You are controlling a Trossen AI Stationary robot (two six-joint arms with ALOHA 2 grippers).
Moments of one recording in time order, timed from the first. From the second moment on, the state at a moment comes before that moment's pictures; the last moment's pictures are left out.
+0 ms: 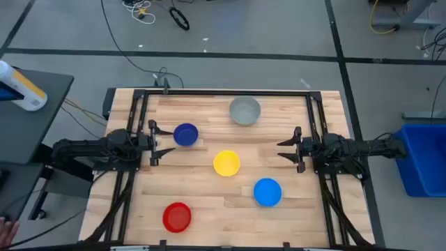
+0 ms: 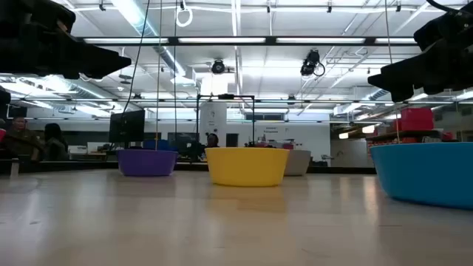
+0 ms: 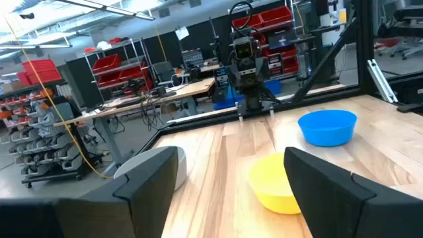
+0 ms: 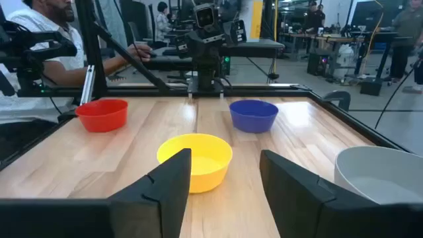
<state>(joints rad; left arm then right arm) 0.02 0.00 0.01 0.08 -0.11 0.24 0.07 0.10 0.01 0.02 0.08 0.00</state>
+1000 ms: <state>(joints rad) 0.02 0.00 0.01 0.08 -0.11 0.24 0.07 0.10 0.01 0.02 0.08 0.00</state>
